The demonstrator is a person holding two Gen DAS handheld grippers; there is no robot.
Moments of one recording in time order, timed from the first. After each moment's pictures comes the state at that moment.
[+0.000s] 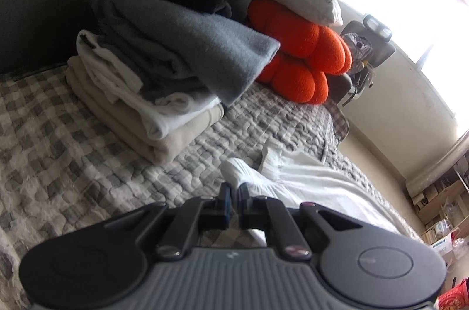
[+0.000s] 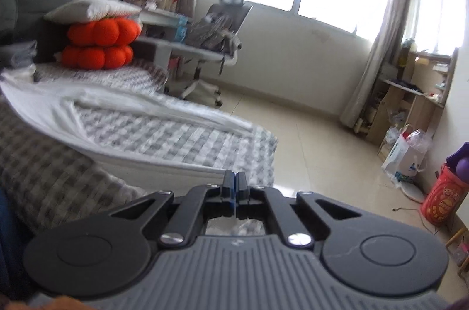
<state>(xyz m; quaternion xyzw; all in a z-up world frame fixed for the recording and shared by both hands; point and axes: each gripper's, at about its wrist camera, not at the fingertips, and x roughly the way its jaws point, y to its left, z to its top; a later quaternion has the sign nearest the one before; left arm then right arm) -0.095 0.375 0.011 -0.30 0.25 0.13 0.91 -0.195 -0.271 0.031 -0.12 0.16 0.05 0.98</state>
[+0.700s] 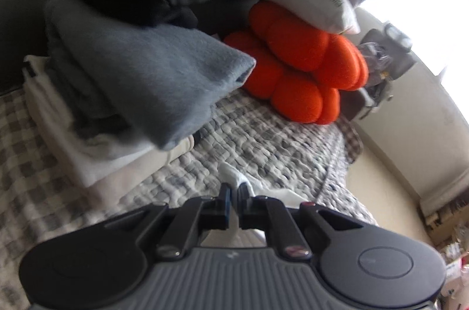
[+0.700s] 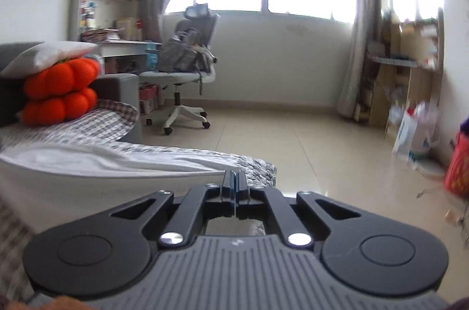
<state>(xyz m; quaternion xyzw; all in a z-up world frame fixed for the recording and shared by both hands) 0.009 0.355 0.031 -0.29 0.26 0.19 0.90 -0.031 -0.298 0.023 0.00 0.16 0.02 0.99</state>
